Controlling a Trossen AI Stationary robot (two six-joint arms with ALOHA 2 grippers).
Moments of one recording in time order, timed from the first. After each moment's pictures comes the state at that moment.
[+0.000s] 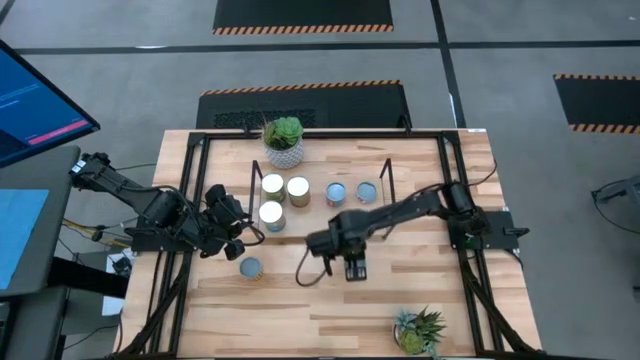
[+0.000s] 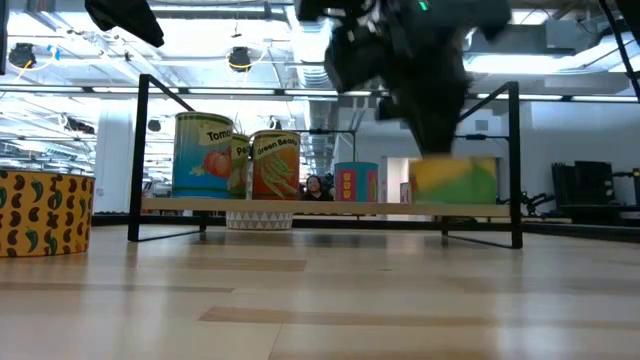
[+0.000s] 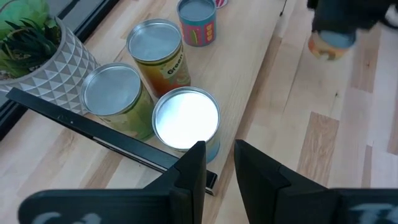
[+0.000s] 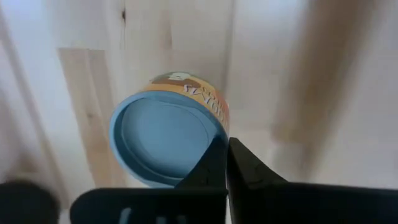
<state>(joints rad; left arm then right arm) -0.48 1.05 1.04 -1.02 -0.61 -0.72 0.20 2.11 1.78 -1.33 -0.07 0.15</state>
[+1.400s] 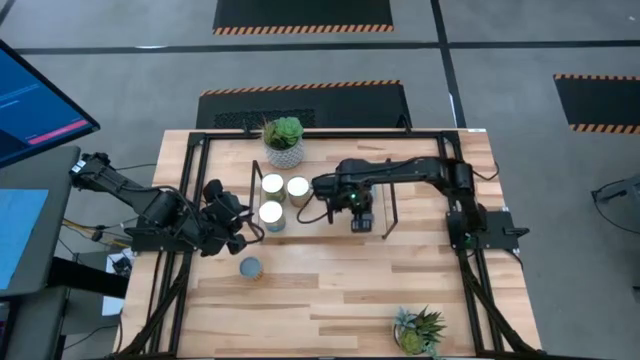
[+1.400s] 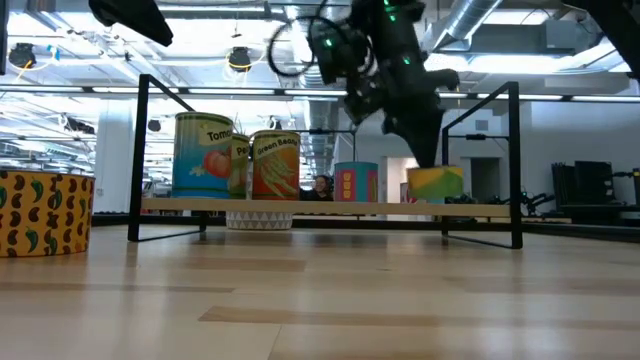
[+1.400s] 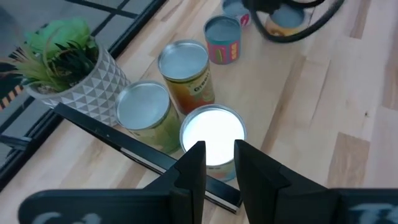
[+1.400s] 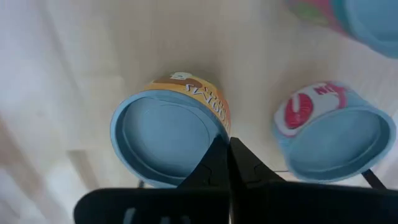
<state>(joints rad) -0.48 1.05 1.04 -1.04 -0.73 -0.73 -0.10 2.06 1.75 -1.49 0.04 -0.09</state>
